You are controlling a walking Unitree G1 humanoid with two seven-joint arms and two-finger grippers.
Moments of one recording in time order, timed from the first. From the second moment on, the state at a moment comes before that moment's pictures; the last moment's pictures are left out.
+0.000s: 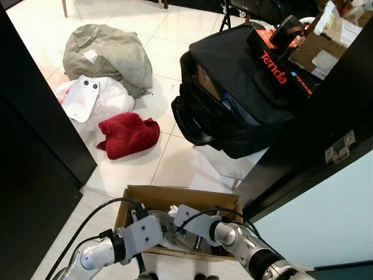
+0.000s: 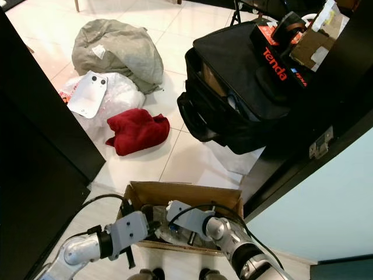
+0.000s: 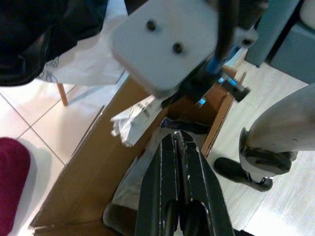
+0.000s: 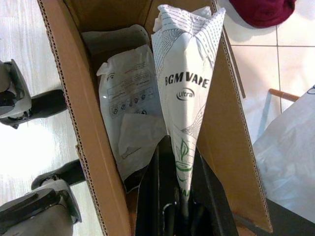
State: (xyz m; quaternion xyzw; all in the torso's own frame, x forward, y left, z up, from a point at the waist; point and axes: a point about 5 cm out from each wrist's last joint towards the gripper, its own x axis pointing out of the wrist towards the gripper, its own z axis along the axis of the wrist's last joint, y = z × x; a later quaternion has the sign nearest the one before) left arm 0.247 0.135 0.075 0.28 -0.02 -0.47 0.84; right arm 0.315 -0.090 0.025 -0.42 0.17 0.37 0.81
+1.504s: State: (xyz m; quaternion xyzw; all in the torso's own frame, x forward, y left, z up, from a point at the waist) left arm 0.281 0.143 0.051 0.15 0.10 -0.22 0.96; right arm 0.319 -0.117 0.028 -0.18 0.18 0.18 0.95
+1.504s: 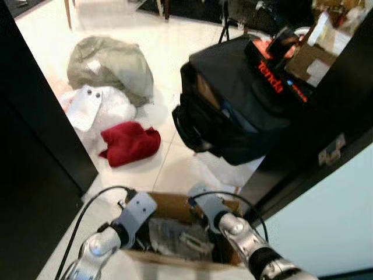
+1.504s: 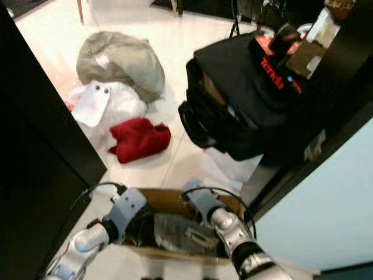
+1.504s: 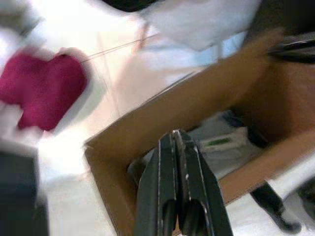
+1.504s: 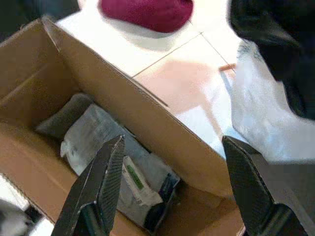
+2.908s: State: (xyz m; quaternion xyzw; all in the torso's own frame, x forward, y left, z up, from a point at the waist) left arm 0.267 0.144 0.036 0.09 0.12 -0.02 0.99; right arm 0.265 -0.151 0.001 -0.07 0.23 0.02 0.97
